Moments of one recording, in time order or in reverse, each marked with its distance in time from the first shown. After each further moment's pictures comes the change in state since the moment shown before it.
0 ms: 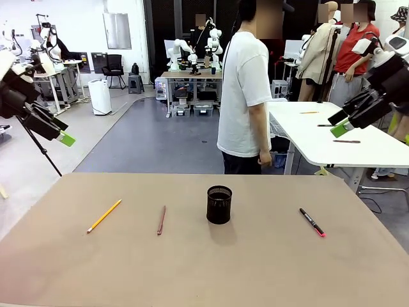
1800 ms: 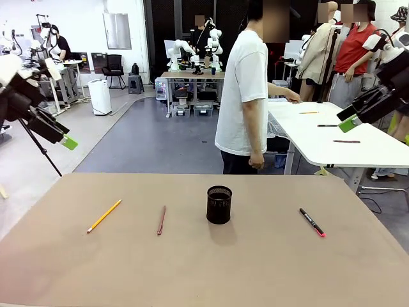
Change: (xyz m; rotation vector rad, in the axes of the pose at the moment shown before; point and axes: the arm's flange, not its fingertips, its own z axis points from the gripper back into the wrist) left arm 0.000 0.001 -0.015 0.009 0.069 0.058; right arm -0.006 -0.010 0.016 -0.029 -0.011 -0.025
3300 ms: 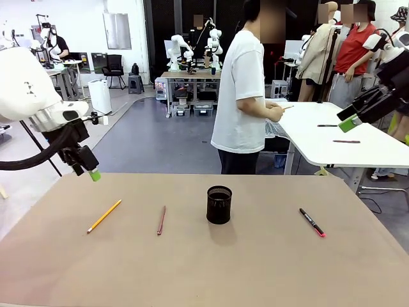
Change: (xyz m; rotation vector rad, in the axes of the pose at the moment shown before) left arm -0.002 0.058 -0.138 -0.072 0.403 0.364; right arm 0.000 0.001 0.001 -0.001 -0.001 0.001
